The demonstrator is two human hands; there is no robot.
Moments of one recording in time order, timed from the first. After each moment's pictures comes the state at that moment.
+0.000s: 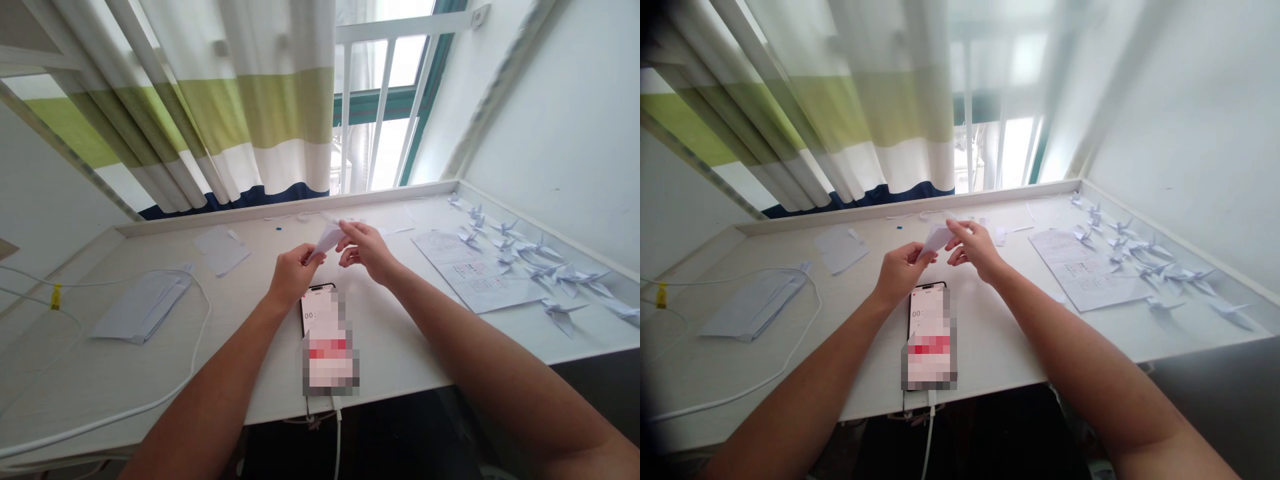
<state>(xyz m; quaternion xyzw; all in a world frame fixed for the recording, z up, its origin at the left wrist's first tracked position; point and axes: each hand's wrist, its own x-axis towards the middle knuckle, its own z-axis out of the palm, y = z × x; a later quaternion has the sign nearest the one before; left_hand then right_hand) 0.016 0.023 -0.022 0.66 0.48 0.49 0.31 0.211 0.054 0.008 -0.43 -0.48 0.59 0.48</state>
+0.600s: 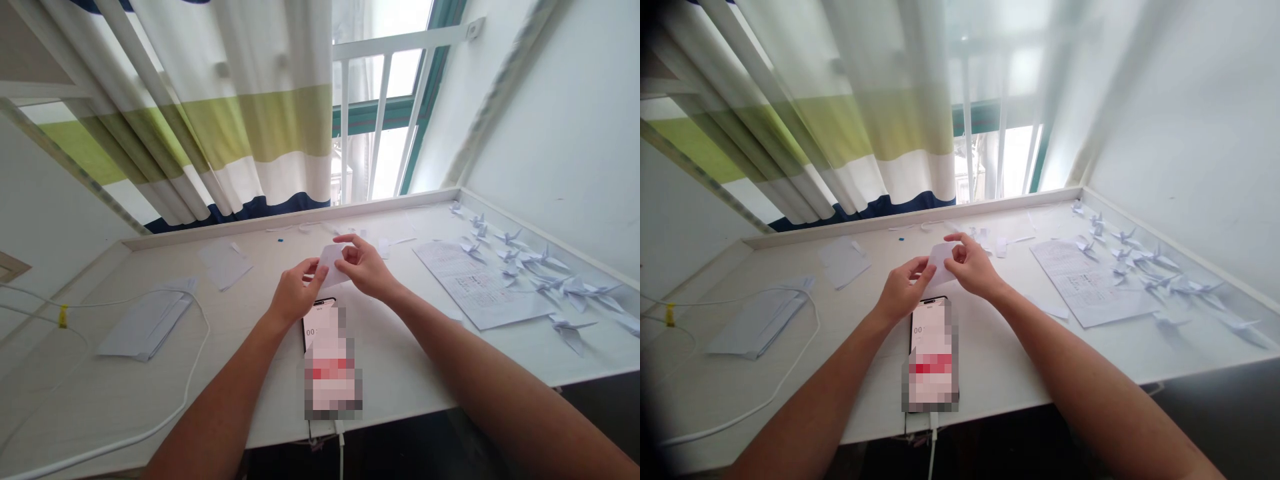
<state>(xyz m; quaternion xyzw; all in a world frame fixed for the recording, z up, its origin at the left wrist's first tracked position) 0.015 0.019 -0.018 0.69 0.50 0.43 0.29 0.208 0.049 -0.001 -0.39 -0.63 0.47 0.47</state>
